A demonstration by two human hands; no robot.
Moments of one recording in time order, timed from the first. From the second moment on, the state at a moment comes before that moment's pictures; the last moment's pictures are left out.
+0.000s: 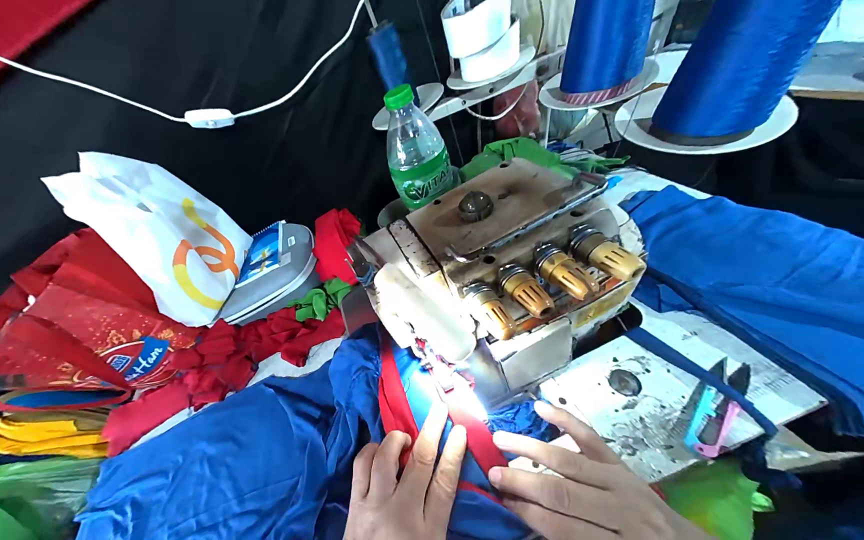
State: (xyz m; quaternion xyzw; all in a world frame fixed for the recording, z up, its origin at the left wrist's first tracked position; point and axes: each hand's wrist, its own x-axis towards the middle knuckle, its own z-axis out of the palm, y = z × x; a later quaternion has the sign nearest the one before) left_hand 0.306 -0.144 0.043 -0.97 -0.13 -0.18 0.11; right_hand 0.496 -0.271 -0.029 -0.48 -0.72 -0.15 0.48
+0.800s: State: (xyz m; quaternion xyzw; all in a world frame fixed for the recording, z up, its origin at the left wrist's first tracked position) left_hand 0.312 -0.062 0.064 -0.97 -0.03 -0.23 0.00; right_hand 0.507 -0.213 0.009 -0.59 -0.67 -0.11 0.44
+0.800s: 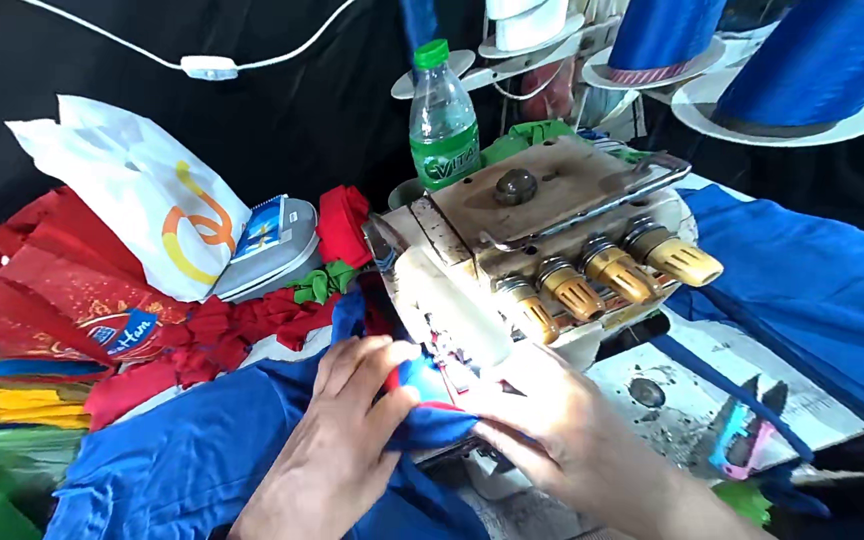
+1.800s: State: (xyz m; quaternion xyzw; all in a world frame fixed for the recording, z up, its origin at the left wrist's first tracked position) left_hand 0.319 -0.167 0.055 -0.94 -0.13 -0.29 -0.16; right_hand 0.526 -0.232 0.007 -0.38 -0.79 -0.14 0.46
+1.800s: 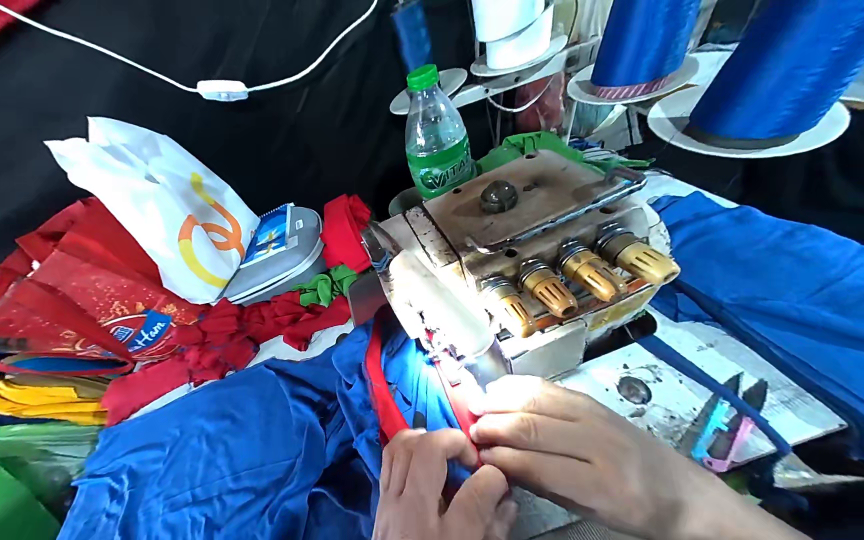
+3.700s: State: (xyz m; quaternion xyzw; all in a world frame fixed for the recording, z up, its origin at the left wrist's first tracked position) left_hand 0.165 -0.075 0.225 -0.90 -0.01 -0.04 -0.43; right_hand 0.427 -0.232 0.037 -0.46 -0.81 0.27 0.23
